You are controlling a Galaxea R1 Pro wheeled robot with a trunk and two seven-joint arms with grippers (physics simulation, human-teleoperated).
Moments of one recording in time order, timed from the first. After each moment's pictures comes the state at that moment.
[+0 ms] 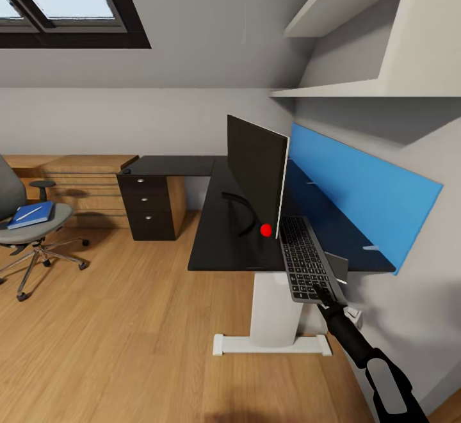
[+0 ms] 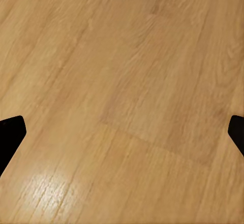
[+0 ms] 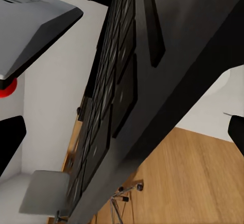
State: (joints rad) left arm -0.04 0.00 -0.15 -0.66 0.34 -0.17 0.41; right arm -0.35 -0.01 -0.43 -0.92 -0.84 0.42 0.60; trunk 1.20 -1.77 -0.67
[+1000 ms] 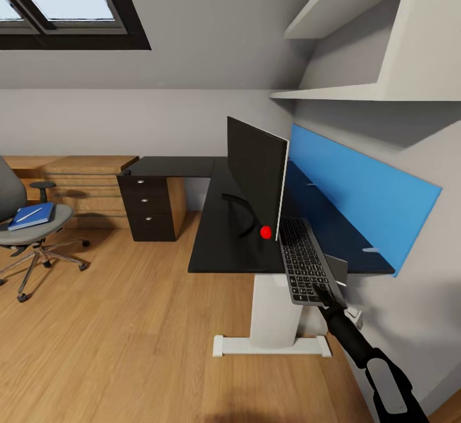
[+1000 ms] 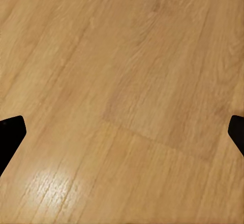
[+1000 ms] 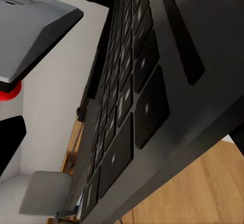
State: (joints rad) left arm -0.04 0.00 -0.15 -0.65 0.34 -0.17 0.41; right arm -0.35 -0.01 -0.43 -0.92 -0.84 0.42 0.59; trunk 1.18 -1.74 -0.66
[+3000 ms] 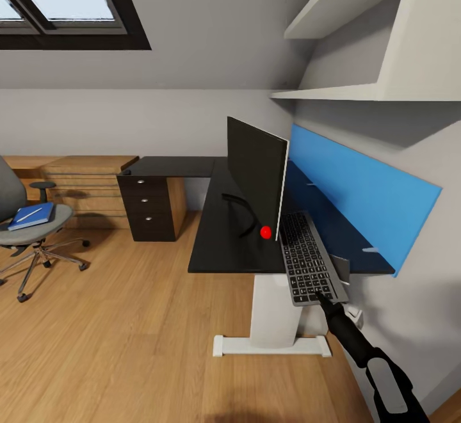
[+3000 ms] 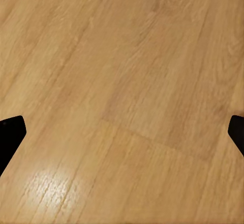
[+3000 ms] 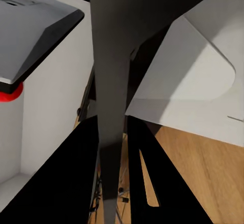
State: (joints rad) left arm -0.04 0.00 -0.15 -0.65 0.34 -0.17 0.41; right arm -0.35 -0.01 -0.43 -0.93 -0.84 0.42 0.59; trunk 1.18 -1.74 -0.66
